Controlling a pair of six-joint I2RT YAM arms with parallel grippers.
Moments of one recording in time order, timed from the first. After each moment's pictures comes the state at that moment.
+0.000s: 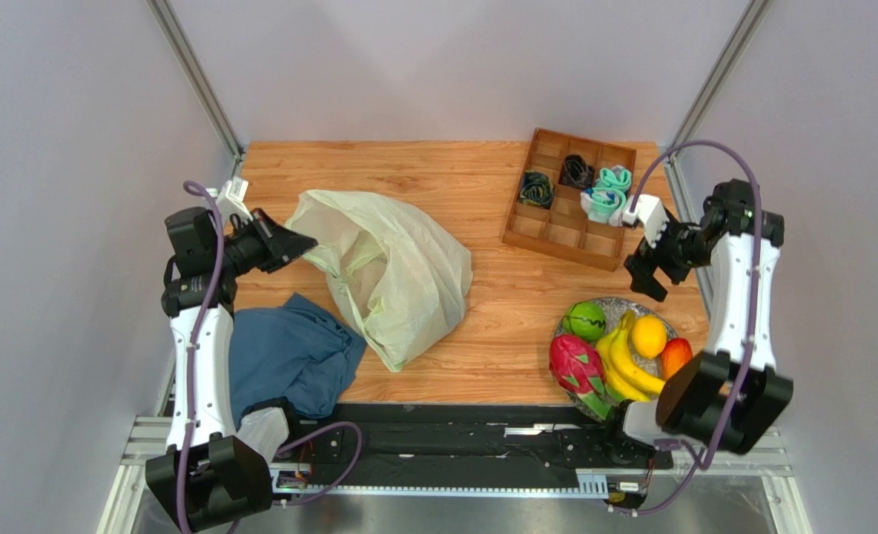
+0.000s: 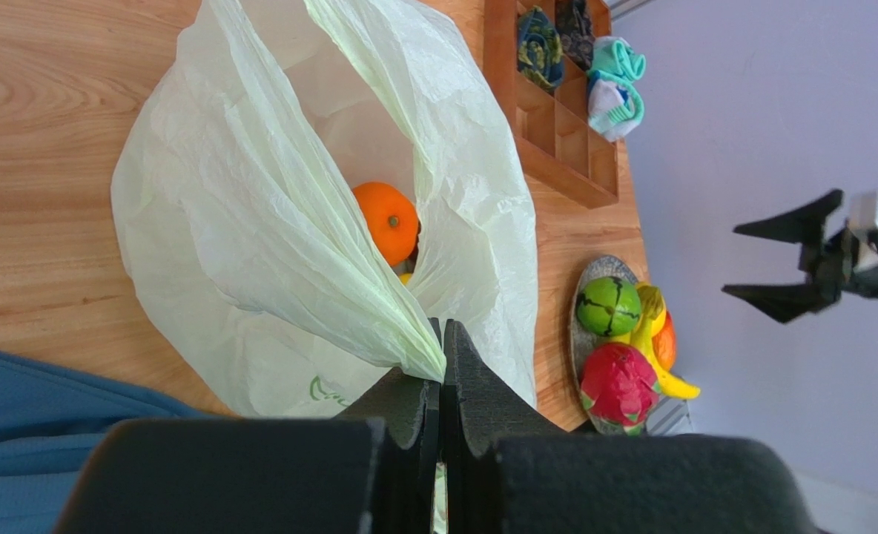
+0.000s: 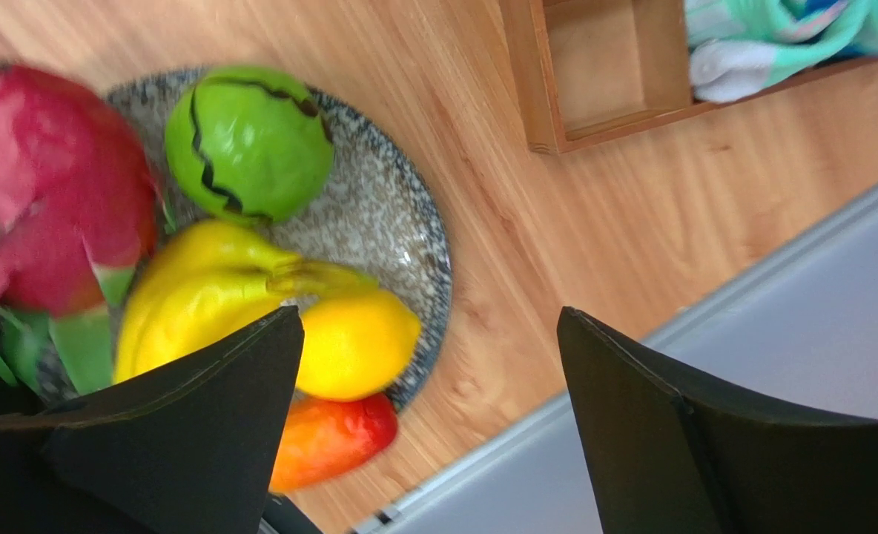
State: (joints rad) left arm 0.30 0.99 0.93 -0.45 0.85 -0.44; right arm -0.37 1.30 1.34 -1.28 -0.54 -1.38
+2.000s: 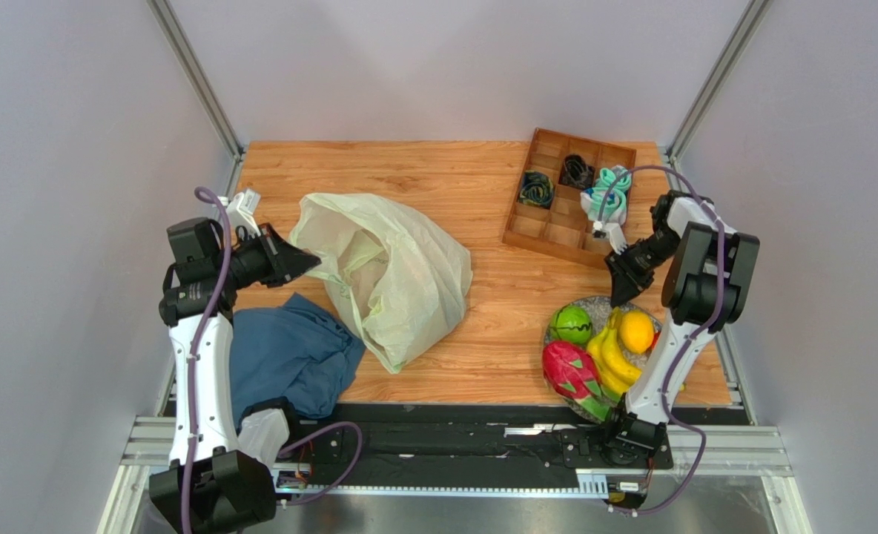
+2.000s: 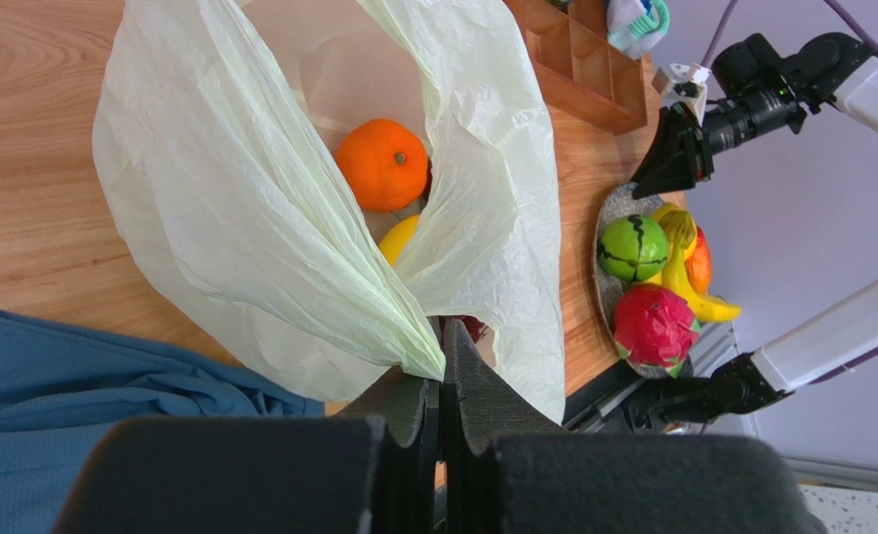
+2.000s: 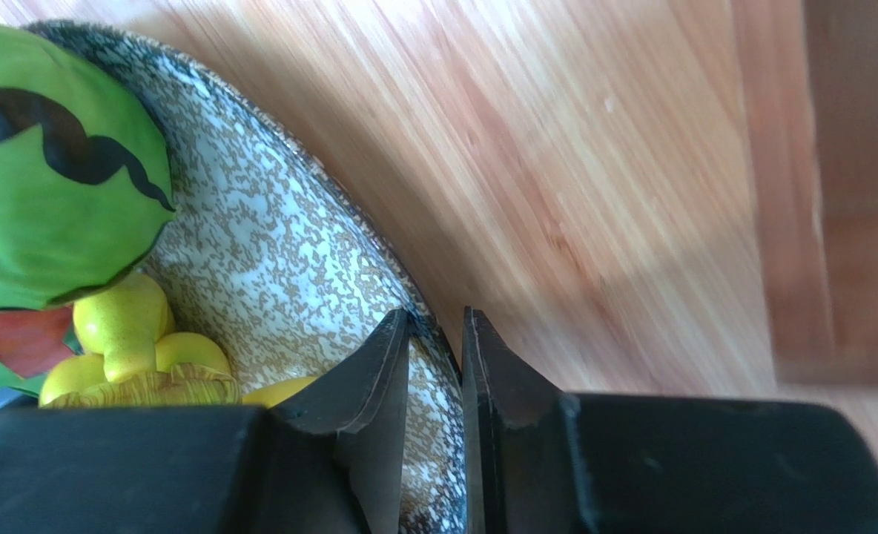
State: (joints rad) left arm 0.30 0.94 0.93 -0.62 0.91 -0.23; right arm -0.31 2.09 1.50 -1.27 -0.46 -1.18
